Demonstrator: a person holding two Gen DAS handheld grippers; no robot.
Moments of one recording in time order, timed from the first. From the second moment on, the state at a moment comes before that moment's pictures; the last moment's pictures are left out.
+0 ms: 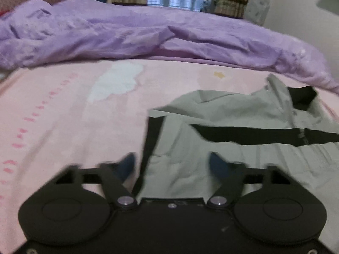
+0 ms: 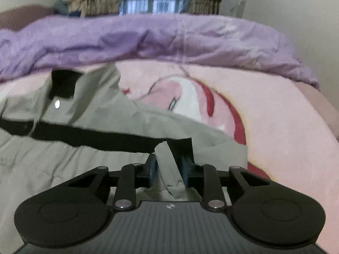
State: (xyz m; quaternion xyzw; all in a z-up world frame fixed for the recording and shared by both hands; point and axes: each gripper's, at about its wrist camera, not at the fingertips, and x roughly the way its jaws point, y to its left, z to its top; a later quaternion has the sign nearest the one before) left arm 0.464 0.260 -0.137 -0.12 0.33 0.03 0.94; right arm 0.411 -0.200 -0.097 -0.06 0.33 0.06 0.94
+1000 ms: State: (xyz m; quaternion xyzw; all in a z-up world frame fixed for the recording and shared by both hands) left arm 0.452 0.197 -0.078 -0.02 0.28 0.11 0.96; right arm 0.336 -0.231 -0.053 0.01 0.16 -0.09 0.98
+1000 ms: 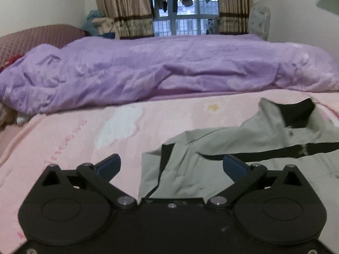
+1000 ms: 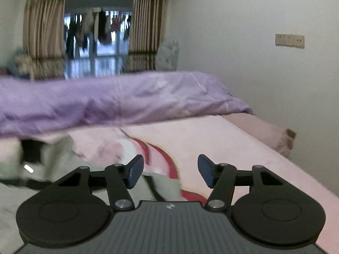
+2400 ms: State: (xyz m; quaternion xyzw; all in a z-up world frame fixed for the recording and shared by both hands) left arm 0.329 0.094 -0.134 -0.05 0.39 0.05 0.92; right arm 0.203 -0.097 -0.119 0.00 0.32 0.11 0.94
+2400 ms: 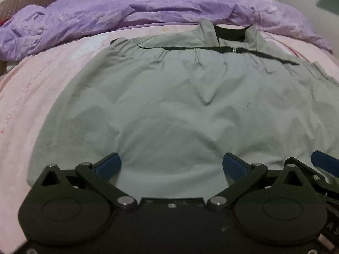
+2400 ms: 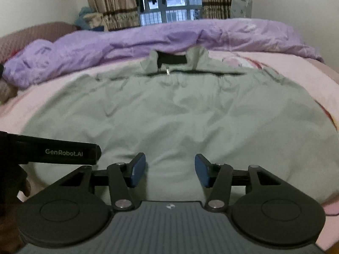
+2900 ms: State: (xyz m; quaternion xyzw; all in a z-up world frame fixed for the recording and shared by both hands) left arm 0.312 0.135 -0.094 -0.02 0.36 0.10 0.93; right arm 0.180 -0.161 -0.070 0.03 0.26 0.05 0.96
